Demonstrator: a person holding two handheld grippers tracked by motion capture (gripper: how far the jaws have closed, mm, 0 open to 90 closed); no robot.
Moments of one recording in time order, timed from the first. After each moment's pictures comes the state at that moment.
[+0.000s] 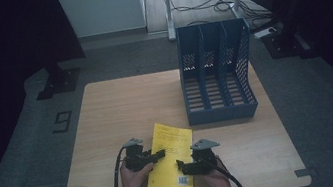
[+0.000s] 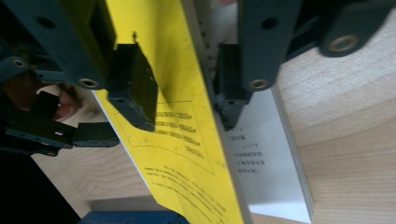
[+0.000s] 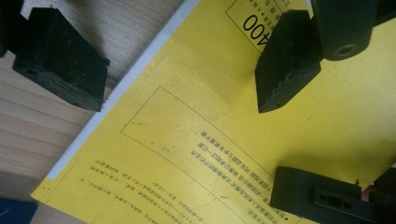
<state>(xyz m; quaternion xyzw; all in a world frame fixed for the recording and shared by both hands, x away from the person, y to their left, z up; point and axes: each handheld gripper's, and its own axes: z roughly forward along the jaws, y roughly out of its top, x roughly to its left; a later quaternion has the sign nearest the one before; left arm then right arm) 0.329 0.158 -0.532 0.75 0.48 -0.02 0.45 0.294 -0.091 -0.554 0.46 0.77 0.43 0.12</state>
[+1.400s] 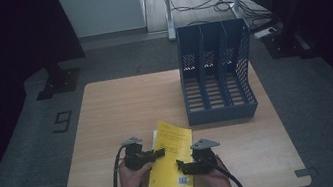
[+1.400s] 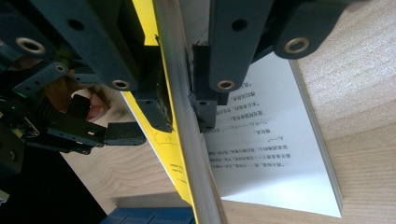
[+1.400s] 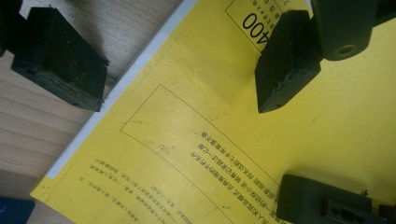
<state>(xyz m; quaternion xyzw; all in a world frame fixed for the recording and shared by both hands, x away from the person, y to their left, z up) 0.329 0.160 -0.524 0.75 0.46 -0.05 0.47 0.295 -0.091 -0.554 0.46 0.77 0.43 0.12</state>
